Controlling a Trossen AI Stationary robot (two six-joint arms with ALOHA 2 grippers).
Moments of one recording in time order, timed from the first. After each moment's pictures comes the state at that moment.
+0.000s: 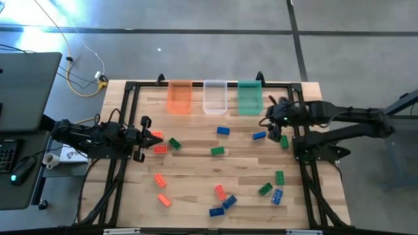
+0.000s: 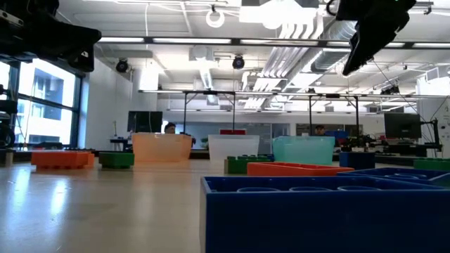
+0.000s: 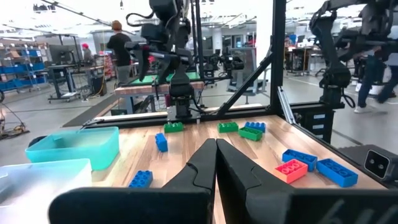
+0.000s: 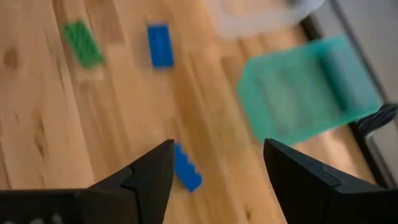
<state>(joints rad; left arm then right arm) -0.05 0.01 0.01 0.07 -0.08 0.08 -0.09 0.96 0.94 -1.00 0.26 0.11</state>
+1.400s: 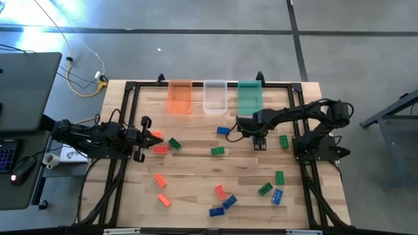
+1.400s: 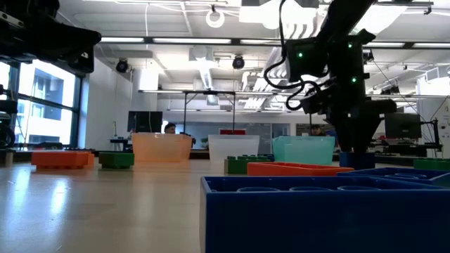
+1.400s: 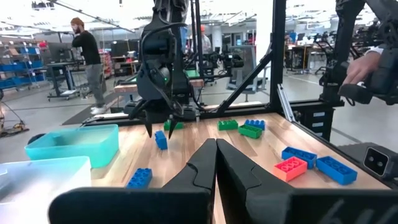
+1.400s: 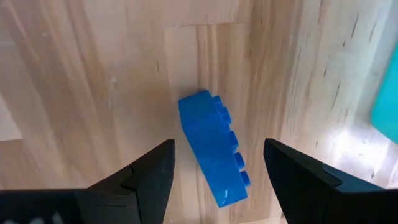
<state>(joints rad) -0.05 0.01 0.01 0.05 -0.08 0.08 -0.15 1.63 0.93 -0.93 0.15 -0.10</state>
